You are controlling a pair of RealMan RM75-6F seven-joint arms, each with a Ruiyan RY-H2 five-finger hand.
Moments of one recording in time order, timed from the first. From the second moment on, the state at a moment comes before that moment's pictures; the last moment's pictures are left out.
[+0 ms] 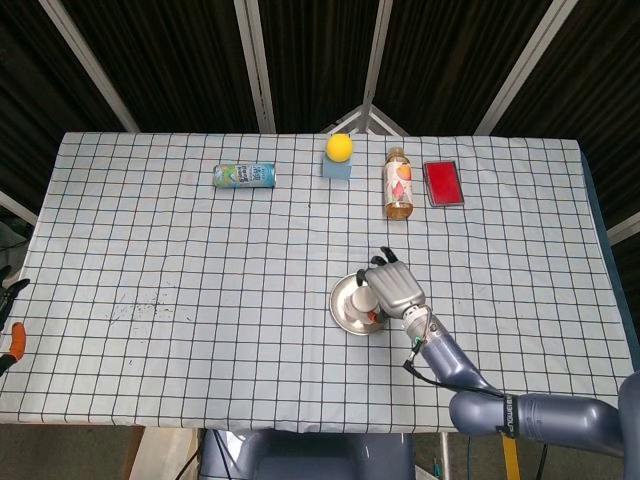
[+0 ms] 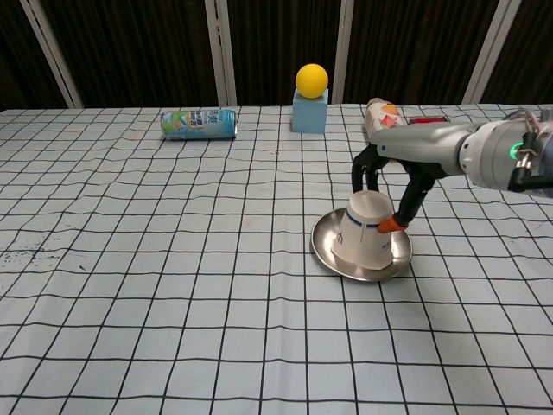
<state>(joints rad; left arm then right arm) -0.06 -1.04 -0.05 -1.63 1.49 1.53 0.10 0.90 -1.40 0.16 -1.74 -0.69 0.86 -0.61</state>
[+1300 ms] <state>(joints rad) -0.06 -1.05 -0.05 -1.62 1.48 1.52 0.11 0.81 -1.64 0.17 -1.35 -1.14 0.94 -0.17</state>
